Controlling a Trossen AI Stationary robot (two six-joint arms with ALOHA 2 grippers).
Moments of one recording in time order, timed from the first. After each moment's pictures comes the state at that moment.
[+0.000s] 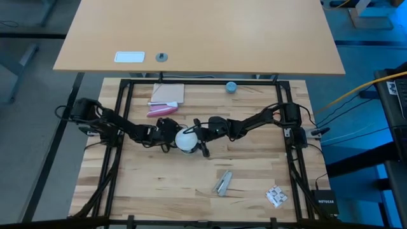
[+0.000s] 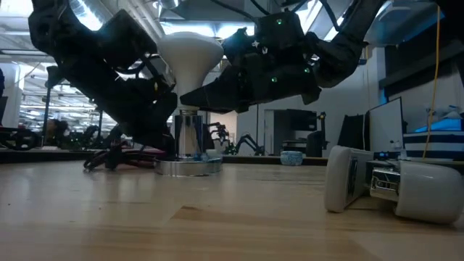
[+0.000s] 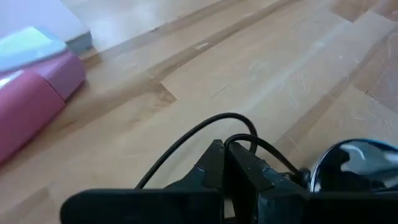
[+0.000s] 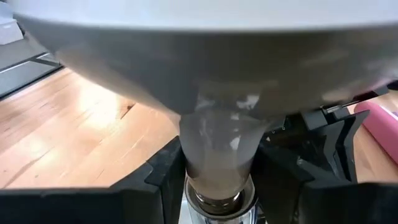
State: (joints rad) left arm -0.07 1.59 0.48 0.33 -0.65 -0.68; right arm -0.01 2.04 1.01 0.79 -0.33 -0.14
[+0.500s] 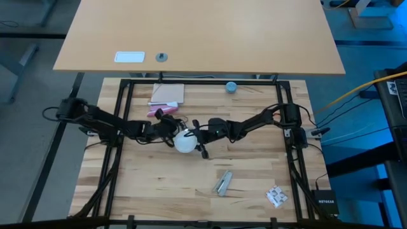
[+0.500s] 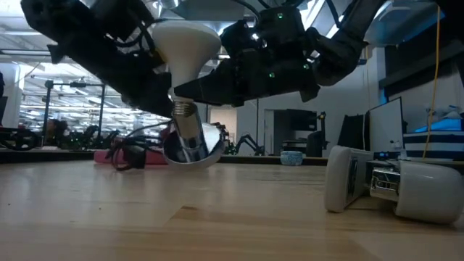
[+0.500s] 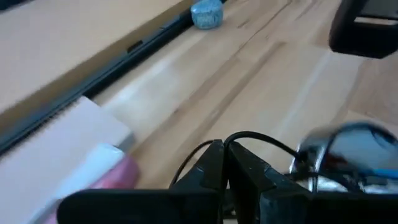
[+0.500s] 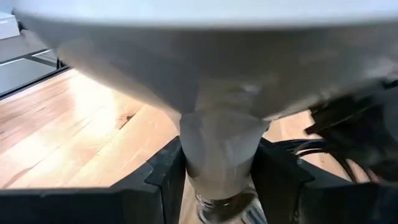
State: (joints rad) left arm -0.07 1.39 0.48 0.30 -0.73 -0.28; right arm -0.01 2.04 1.02 0.81 -0.31 -0.20
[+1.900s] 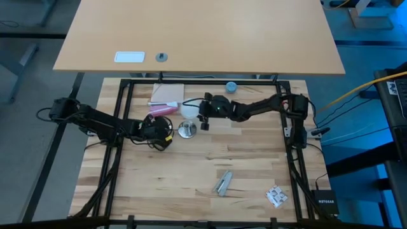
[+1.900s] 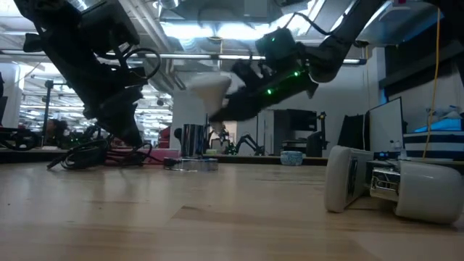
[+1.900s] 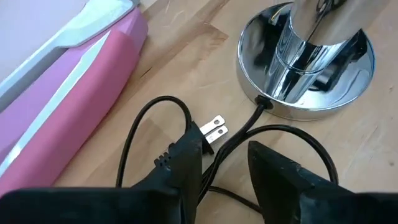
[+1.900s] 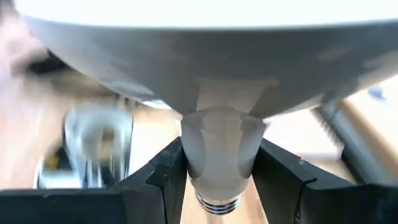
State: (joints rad) left arm -0.08 1.27 0.48 -0.24 -0.55 -0.63; right arm -0.25 1.94 1.02 0.58 -0.05 -0.31
